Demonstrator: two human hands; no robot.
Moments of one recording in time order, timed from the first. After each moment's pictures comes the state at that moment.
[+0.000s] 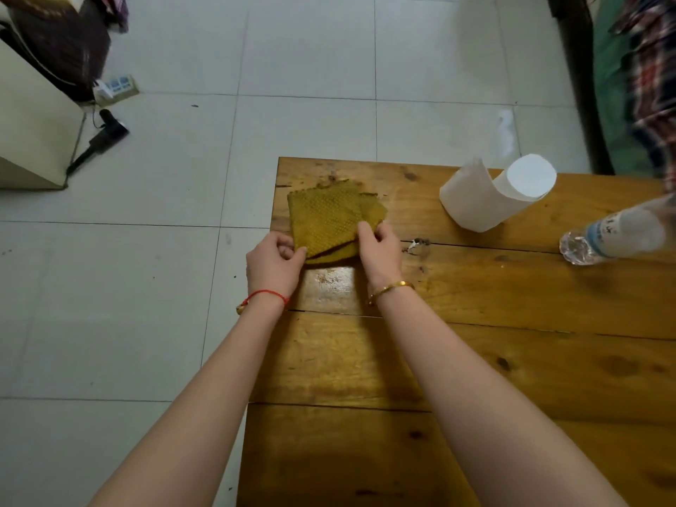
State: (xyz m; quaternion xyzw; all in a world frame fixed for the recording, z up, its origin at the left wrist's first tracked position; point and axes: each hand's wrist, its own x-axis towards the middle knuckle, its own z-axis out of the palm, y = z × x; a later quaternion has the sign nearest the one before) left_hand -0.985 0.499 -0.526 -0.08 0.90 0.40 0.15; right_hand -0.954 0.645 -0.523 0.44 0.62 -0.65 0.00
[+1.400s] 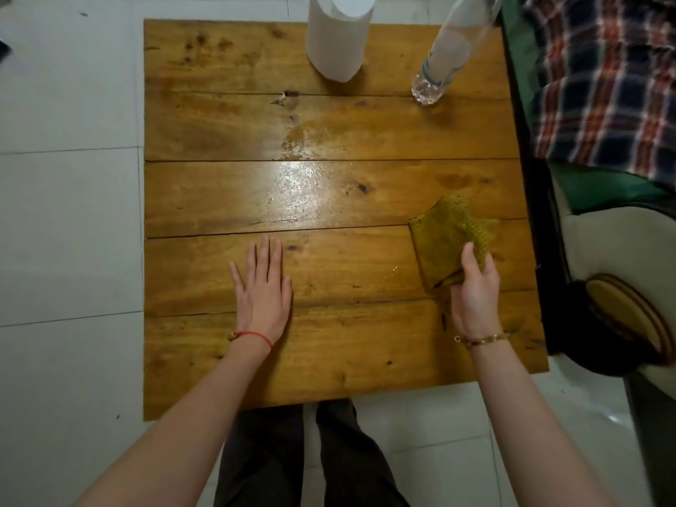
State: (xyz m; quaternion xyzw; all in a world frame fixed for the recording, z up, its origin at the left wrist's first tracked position) left_hand -0.638 0.519 -0.548 0.21 0.95 0.10 0.19; right_hand -0.529 0.791 -0.456 0.53 0.47 -0.68 -0.18
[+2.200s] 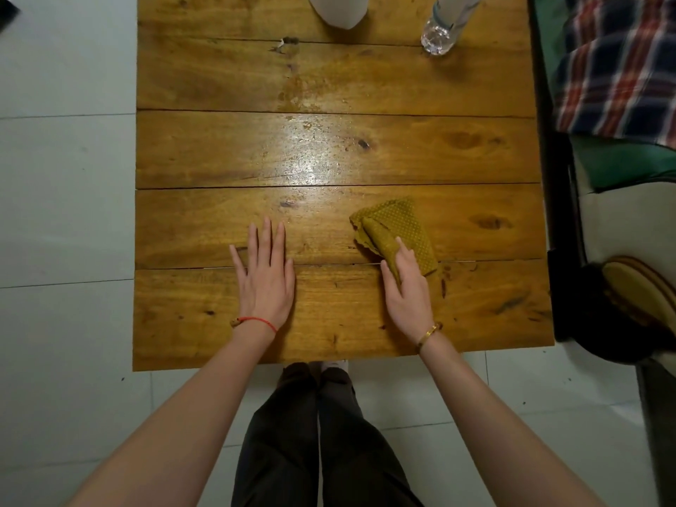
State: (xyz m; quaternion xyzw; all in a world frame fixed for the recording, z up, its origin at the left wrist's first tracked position) left_hand -0.584 0.518 -0.557 0.19 0.97 0.09 0.15; right_hand -0.482 0.723 -0.512 0.29 0.85 -0.44 0.05
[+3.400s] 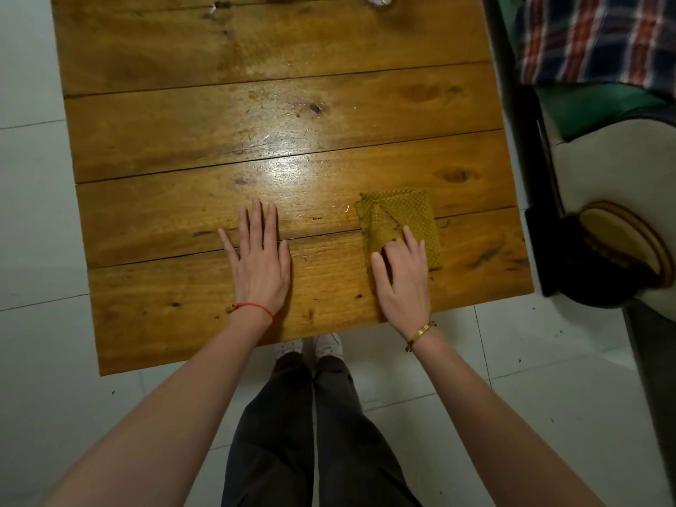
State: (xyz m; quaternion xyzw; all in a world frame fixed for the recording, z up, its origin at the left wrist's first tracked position) left_hand -0.557 0.553 -0.560 0.23 0.96 0.10 0.14; right_hand -0.419 0.728 -0.531 0.31 0.90 -0.31 0.00
